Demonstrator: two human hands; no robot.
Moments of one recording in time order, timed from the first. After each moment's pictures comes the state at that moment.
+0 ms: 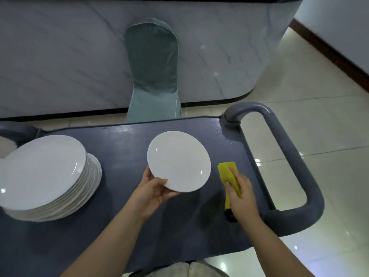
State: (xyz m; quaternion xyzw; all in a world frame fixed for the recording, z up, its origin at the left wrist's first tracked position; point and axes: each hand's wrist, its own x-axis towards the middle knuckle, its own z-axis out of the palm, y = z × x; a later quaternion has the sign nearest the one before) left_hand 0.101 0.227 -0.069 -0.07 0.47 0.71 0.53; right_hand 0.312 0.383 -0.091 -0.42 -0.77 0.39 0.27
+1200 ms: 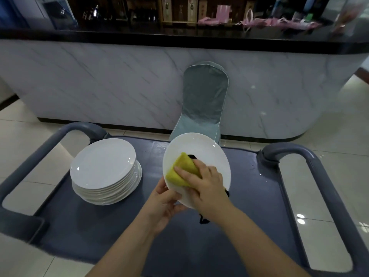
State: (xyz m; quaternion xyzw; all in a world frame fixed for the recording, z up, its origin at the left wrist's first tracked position) left_hand 0.121 0.190 -0.002 0.03 0.46 0.79 0.41; right_hand 0.184 0.335 0.000 -0.03 -0.96 0.22 0.16
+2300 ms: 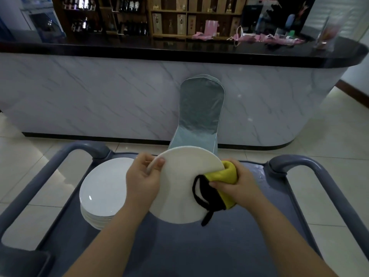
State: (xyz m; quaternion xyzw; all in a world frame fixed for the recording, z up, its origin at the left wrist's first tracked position) left_hand 0.012 0.154 0.056 0.23 0.76 0.60 -0.06; right_hand 0.144 0.364 0.043 -0.14 -0.83 0.49 0.23
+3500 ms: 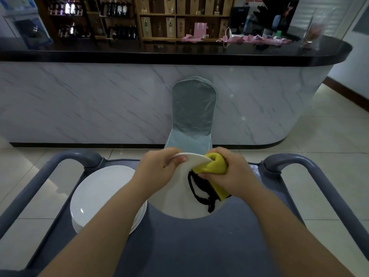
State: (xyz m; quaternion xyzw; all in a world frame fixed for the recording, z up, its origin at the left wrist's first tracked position) left_hand -0.014 0.193 0.093 0.47 0.79 0.39 -0.03; right_hand 0.129 0.363 0.088 -0.12 -0.88 0.40 0.24
